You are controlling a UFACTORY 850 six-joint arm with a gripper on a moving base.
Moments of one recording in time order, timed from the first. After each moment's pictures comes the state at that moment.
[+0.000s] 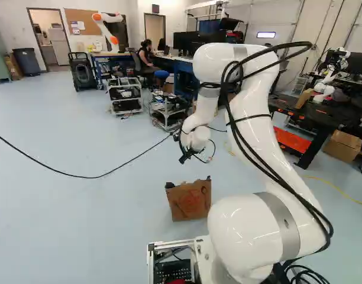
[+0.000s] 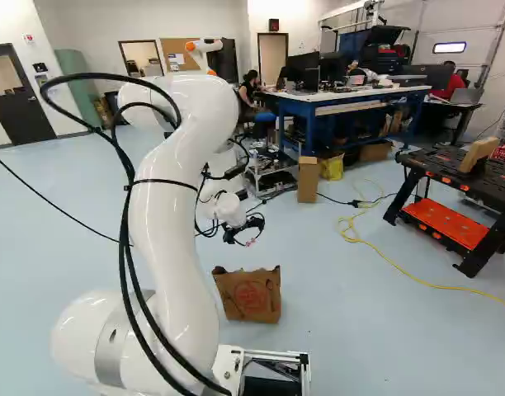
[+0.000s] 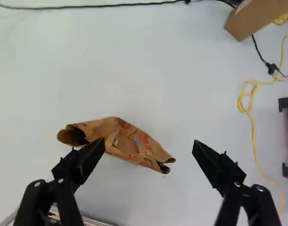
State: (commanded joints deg) arm 0.0 -47.4 -53.1 1.1 21.2 -35.0
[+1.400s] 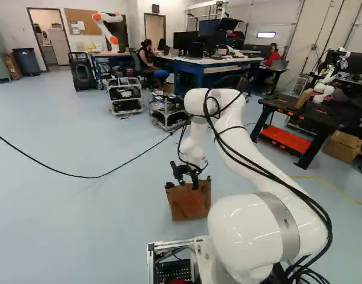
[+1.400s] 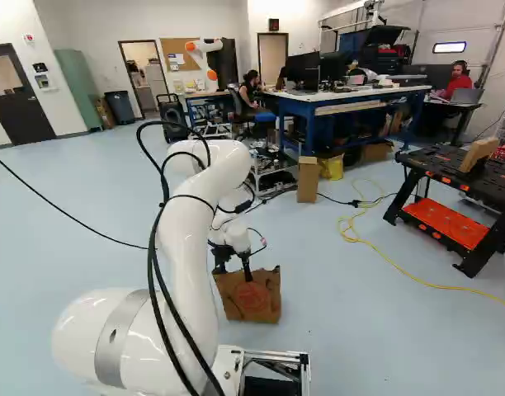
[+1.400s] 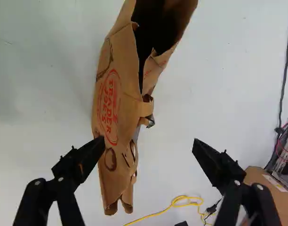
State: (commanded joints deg) arm 0.0 -71.8 -70.7 -1.3 14.7 -105.9
